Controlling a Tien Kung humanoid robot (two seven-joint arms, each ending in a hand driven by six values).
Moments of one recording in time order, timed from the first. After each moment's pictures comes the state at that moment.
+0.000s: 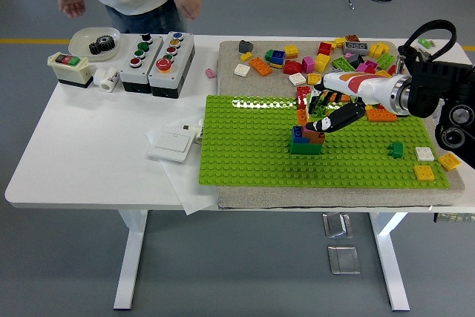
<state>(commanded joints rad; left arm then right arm) -0.04 0.05 -1.14 -0.18 1.05 0.06 0.30 0.94 -0.51 0.68 1.40 -1.55 0.42 -0.31</state>
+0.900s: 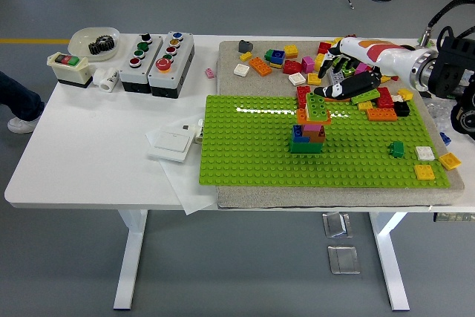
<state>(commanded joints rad) -0.05 0.05 -1.14 -0.18 1.04 0.07 0.30 0.92 -0.53 0.83 1.37 -1.57 0.26 -0.26</state>
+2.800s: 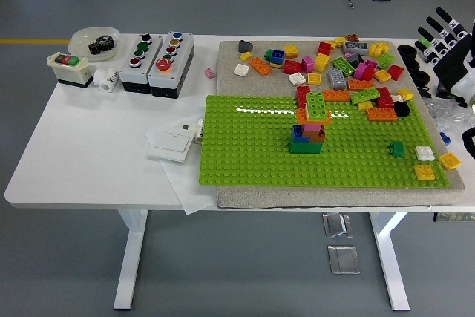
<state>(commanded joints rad) -0.04 0.00 -1.21 -0.18 1.13 0.06 0.28 0.71 -0.49 0.97 1.02 -0.13 -0.12 0.08</state>
